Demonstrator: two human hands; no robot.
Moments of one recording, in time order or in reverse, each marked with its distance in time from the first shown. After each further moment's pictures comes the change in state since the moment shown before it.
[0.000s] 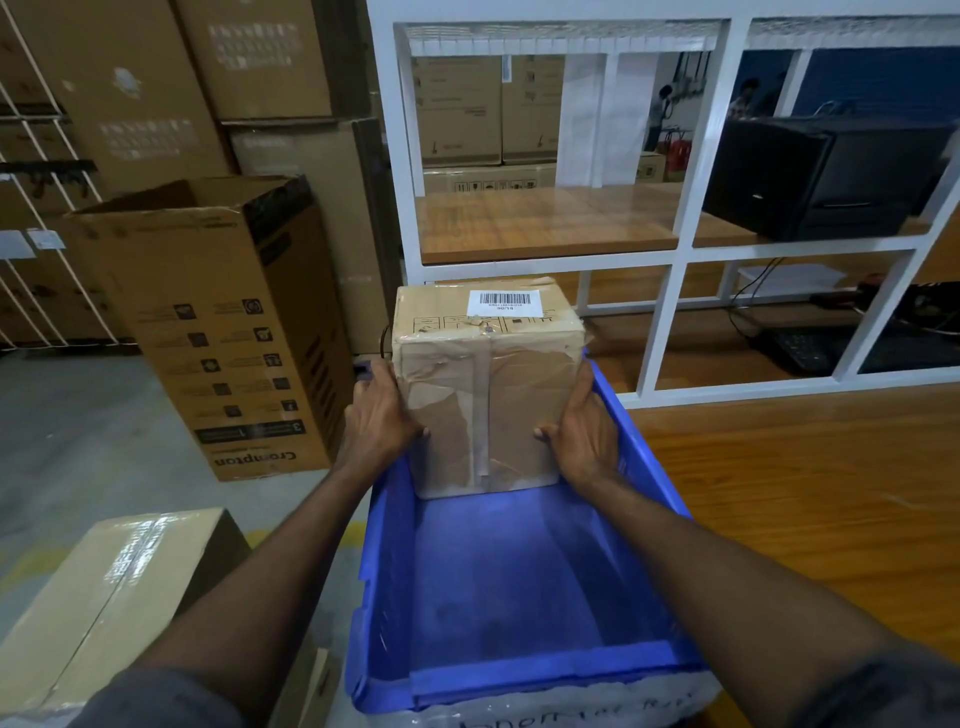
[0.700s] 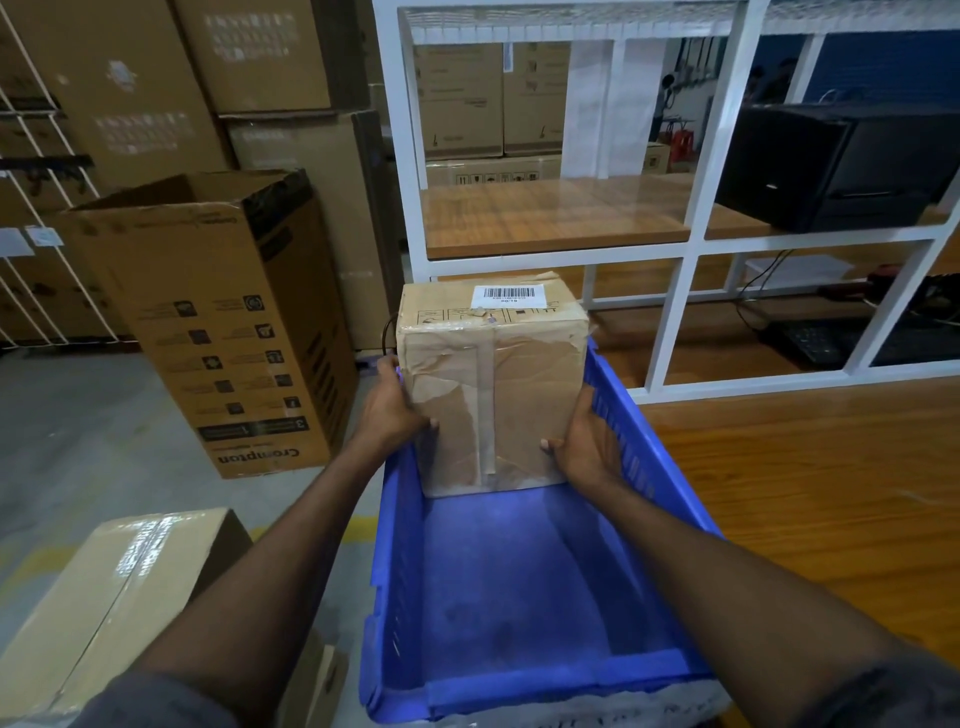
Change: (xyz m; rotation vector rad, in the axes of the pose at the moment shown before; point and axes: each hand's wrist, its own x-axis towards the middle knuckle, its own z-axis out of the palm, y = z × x) left_hand 0.013 -0.002 -0.006 -0.343 -0.184 -0.094; right_hand -0.005 0.009 0.022 0.054 -0.140 0.103
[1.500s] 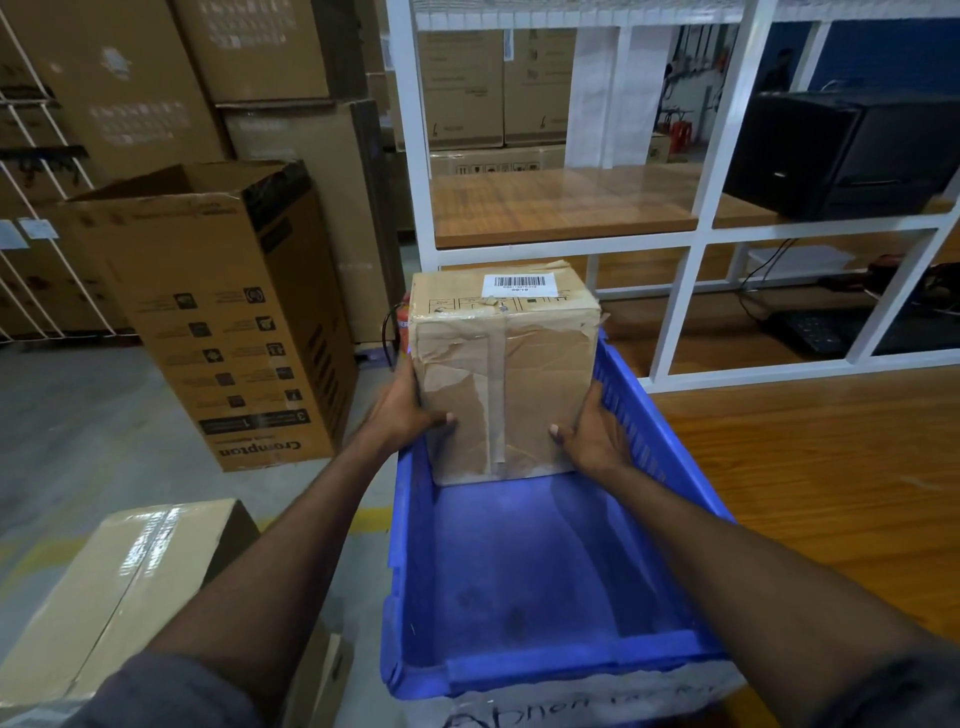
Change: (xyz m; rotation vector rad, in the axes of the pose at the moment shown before) left_hand -0.013 -0.003 -0.011 0.003 -0.134 0.090; right_hand -0.005 -0.003 -0.001 0.058 -0.050 0.070
